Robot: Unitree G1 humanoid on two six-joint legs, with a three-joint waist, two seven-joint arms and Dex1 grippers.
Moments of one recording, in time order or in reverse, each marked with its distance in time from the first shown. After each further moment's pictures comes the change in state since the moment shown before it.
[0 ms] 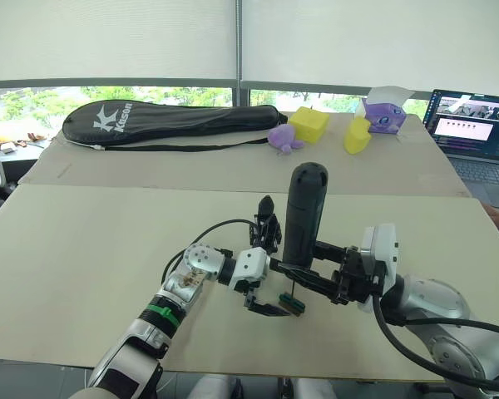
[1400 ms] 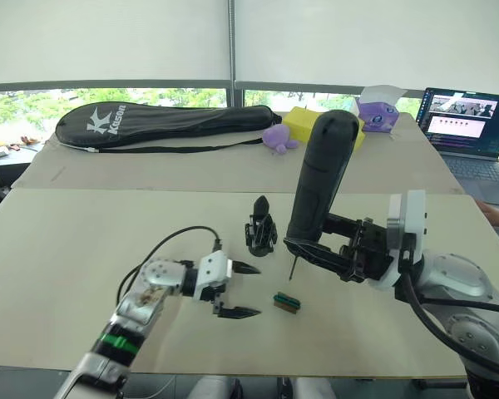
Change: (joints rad) left arm 0.304 0.229 0.180 -0.370 -0.098 0.232 0.135; right arm -0.175 -0.078 -0.094 -0.017 0.207 0.068 -0.053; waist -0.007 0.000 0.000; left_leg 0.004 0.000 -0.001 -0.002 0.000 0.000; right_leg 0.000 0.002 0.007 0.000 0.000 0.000
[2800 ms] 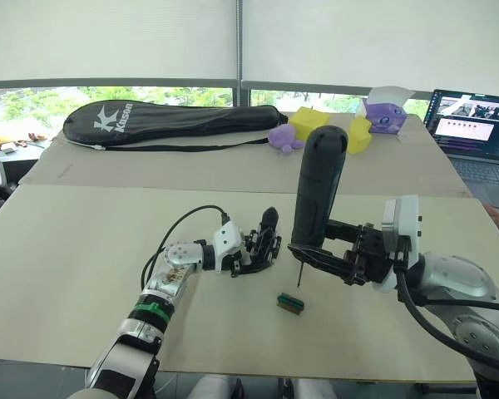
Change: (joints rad) left arm -0.354 -0.228 -0.011 0.585 0.083 -0.280 0.012; right arm 0.060 -0.055 0.003 0.001 -0.037 0.003 0.015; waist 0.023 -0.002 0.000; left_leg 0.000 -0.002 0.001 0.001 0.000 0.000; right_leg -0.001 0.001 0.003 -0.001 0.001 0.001
